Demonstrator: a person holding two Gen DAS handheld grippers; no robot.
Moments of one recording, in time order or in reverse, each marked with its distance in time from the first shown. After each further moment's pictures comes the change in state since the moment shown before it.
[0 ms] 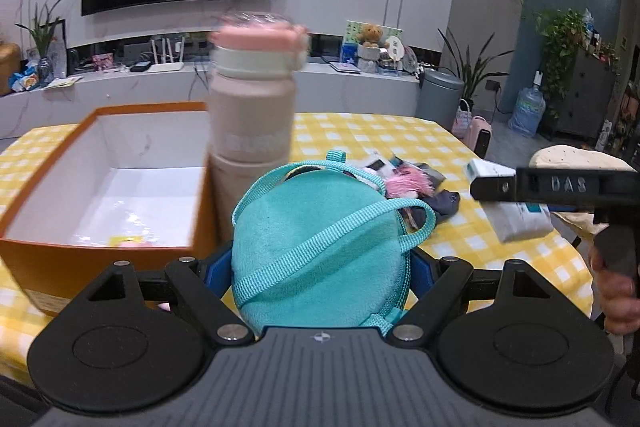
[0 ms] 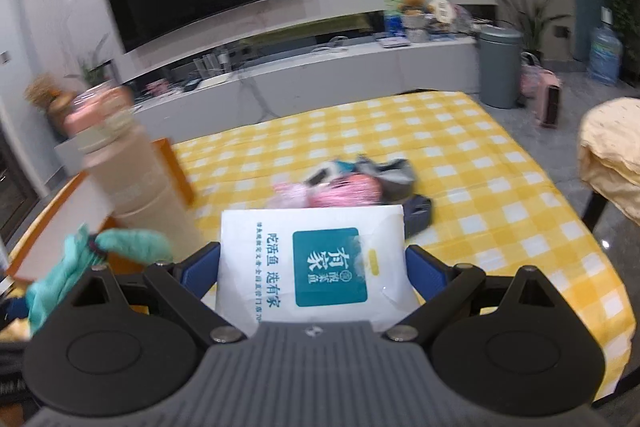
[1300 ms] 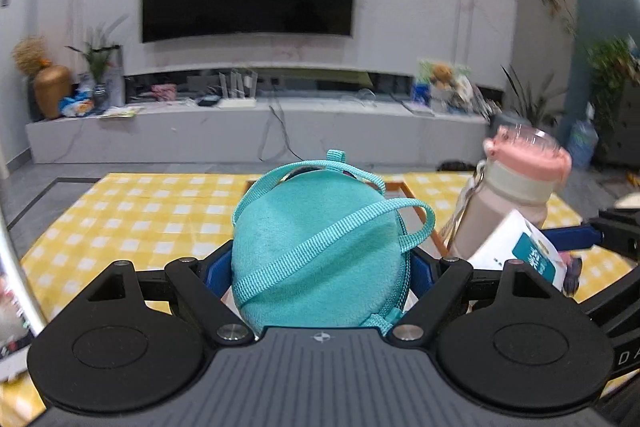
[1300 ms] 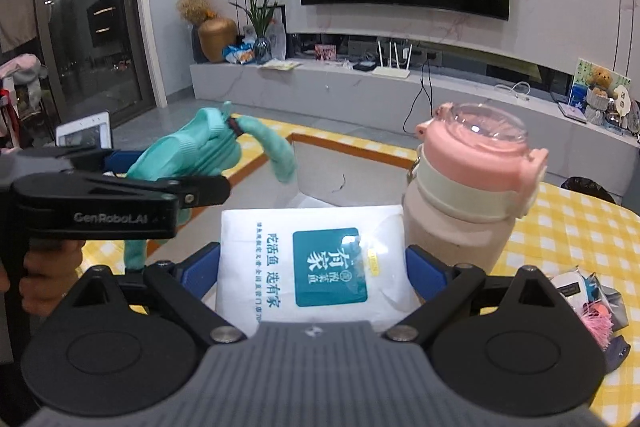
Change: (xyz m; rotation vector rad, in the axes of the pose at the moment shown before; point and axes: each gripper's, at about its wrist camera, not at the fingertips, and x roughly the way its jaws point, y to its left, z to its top) left arm 0.008 0.179 0.073 0.002 -0.075 0.115; right arm 0.042 0.246 0.019 -0.414 0.037 0.325
